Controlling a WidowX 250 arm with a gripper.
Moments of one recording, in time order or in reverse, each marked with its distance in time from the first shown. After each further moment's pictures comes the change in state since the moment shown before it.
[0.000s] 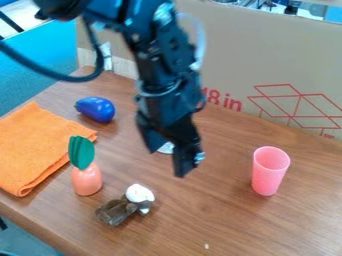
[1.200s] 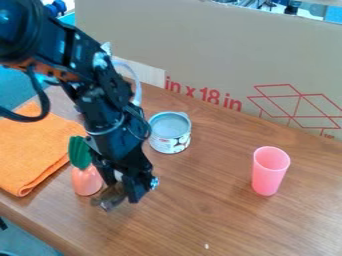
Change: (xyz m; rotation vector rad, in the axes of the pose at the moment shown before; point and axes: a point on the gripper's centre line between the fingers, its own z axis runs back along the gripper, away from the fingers) arm -0.056 0.026 -0.038 -0.070 0.063 0.210
